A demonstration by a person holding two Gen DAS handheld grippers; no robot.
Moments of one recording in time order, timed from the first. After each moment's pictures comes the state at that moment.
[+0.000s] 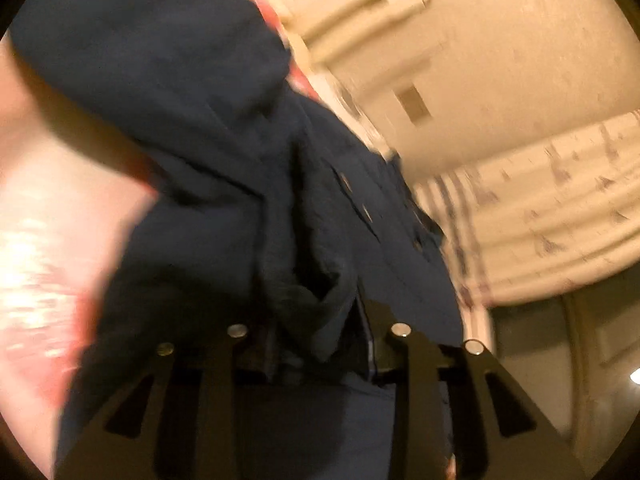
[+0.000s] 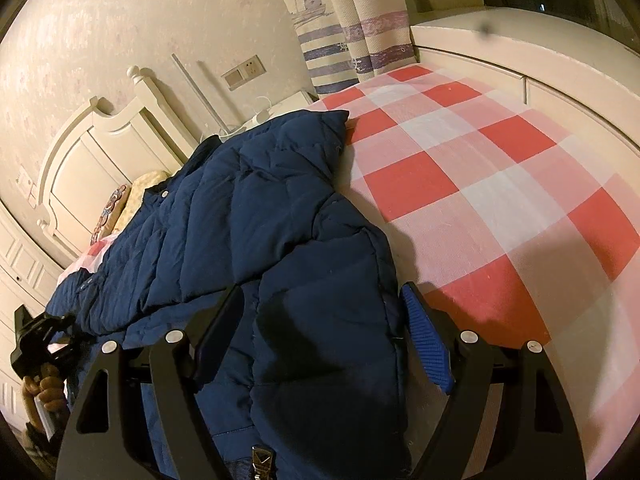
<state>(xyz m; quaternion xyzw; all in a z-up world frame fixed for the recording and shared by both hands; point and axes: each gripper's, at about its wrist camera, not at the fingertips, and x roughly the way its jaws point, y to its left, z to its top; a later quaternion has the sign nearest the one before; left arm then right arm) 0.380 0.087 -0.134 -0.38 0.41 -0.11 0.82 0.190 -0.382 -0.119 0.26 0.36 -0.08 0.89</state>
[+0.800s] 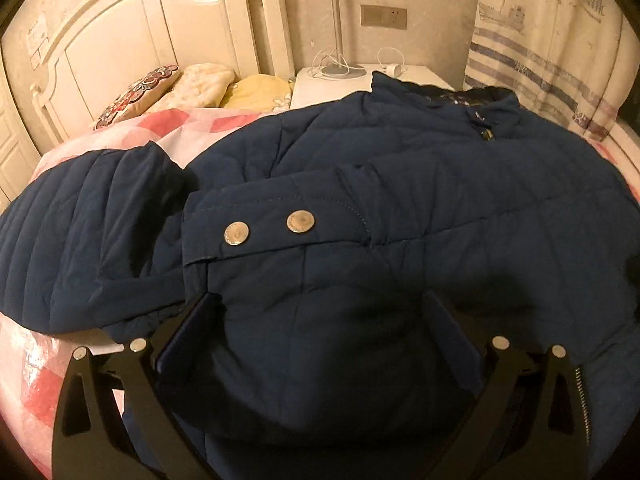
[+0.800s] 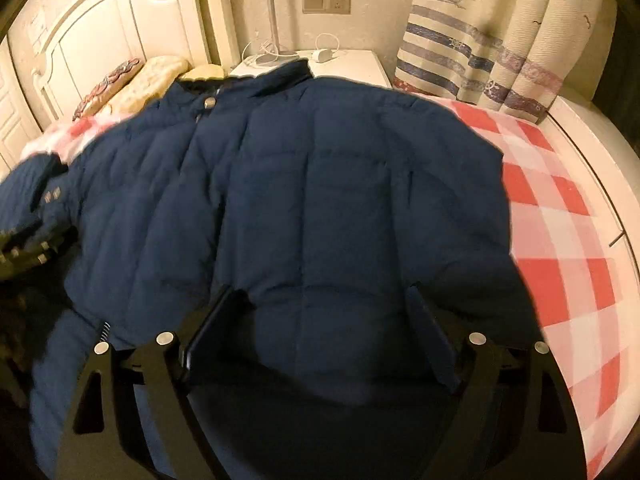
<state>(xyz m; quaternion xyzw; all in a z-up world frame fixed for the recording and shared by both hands) 0.403 -0.011 -0.137 0.08 0.43 -0.06 0.90 0.313 -0.285 -0.099 0.05 0.46 -0.04 0.89</state>
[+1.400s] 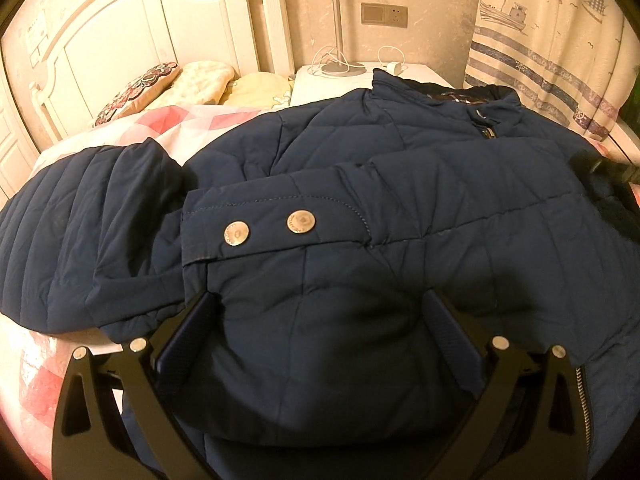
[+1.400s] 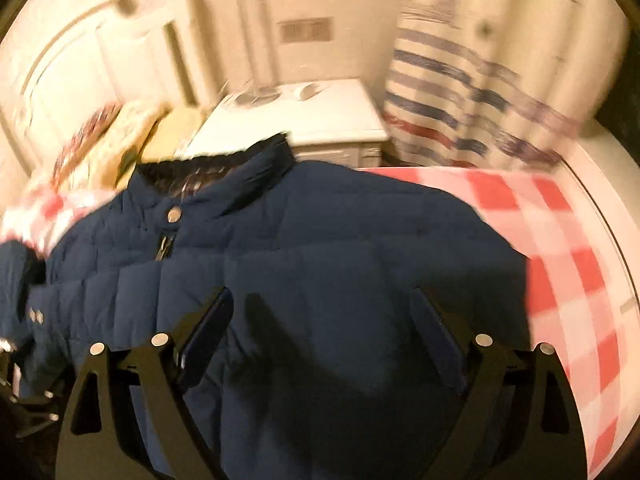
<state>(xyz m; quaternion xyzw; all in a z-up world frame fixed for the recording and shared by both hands) 0.401 -0.013 -0.133 0.07 0.43 -0.06 0.90 0.422 -0.289 -0.090 0.04 0.45 -0.05 0.89</state>
